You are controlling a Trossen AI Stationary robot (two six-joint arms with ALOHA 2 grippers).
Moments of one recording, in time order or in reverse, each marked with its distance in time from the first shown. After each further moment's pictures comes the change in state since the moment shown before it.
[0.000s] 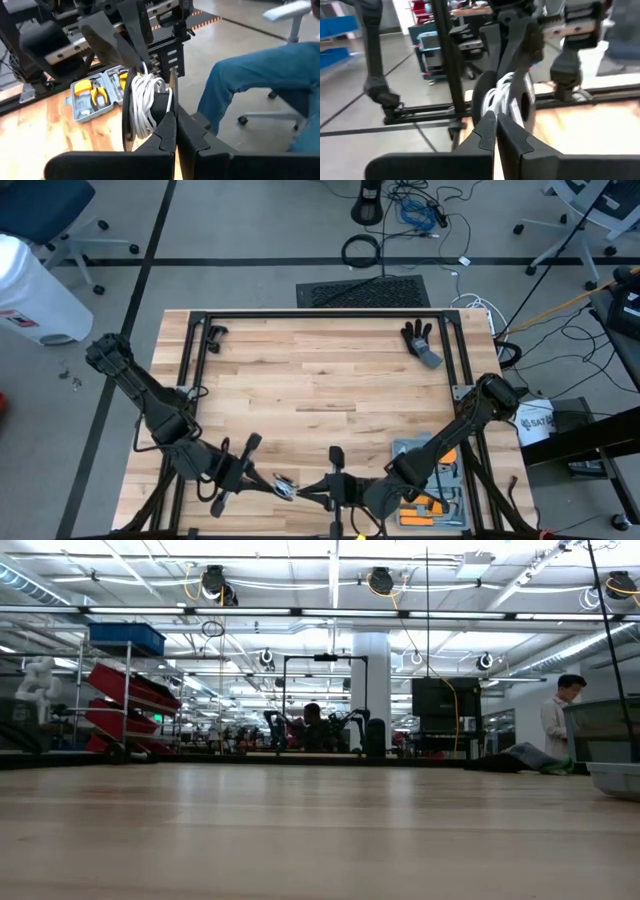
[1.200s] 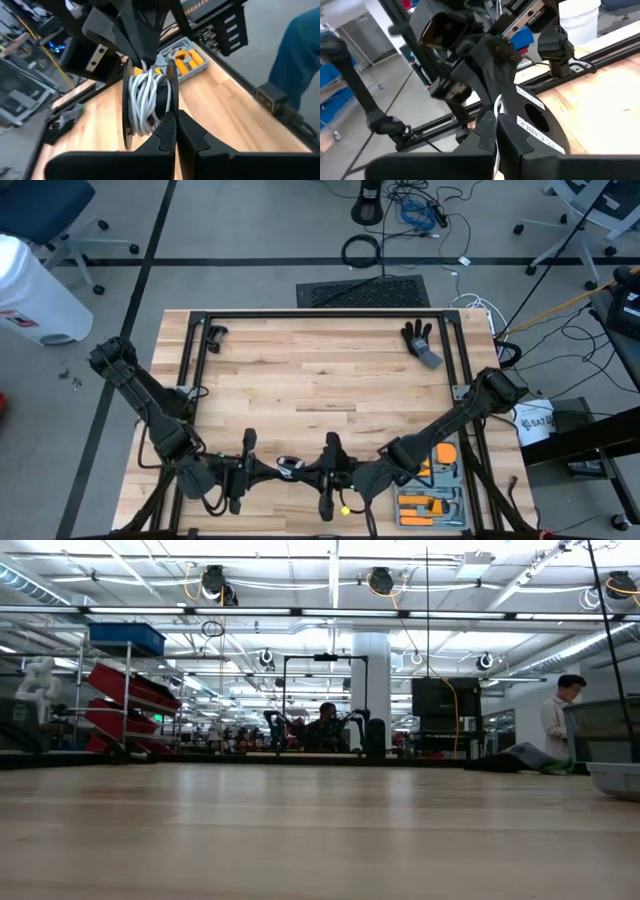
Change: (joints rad) left arm -0.060 0.081 0.000 -0.018 -0.372 0.146; right arm -0.084 -0.031 0.000 -0.082 -0.059 0.322
